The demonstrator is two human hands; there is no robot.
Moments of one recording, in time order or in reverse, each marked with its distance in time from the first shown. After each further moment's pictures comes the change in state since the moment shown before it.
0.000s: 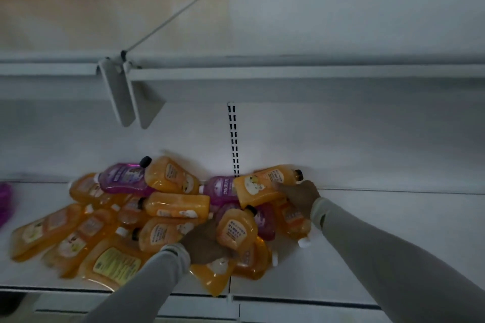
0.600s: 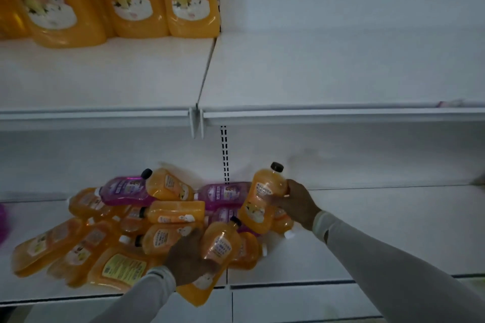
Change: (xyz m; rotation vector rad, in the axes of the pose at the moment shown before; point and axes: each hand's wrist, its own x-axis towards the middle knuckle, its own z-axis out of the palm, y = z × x) left_hand -0.061 -0.013 0.004 0.102 0.152 0.124; right_hand -0.092 -0.014 -0.021 -0.068 -0.016 -0.303
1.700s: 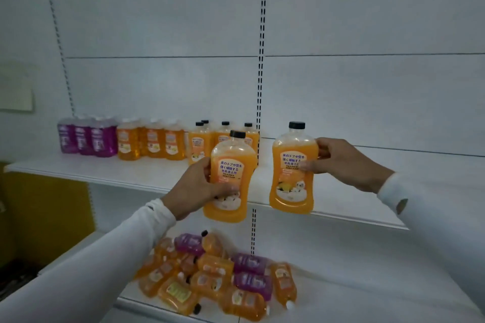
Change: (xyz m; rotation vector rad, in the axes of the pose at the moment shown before) left_hand -0.344 0.244 -0.208 -0.508 0.623 0.474; right_hand -0.321 -0.364 -0.214 -0.192 -0.211 -0.726
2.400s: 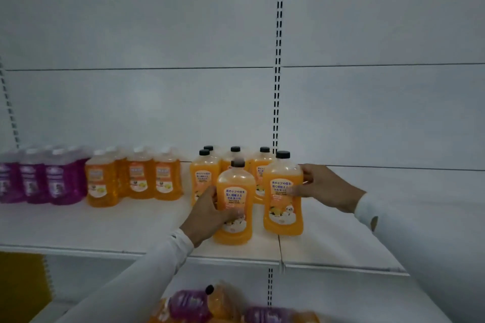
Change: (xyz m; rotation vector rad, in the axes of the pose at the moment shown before) left_hand 0.171 -0.135 -0.061 -0.102 -0.060 -0.032; right_hand 0.177 0.045 0.090 -0.037 0.088 0.131
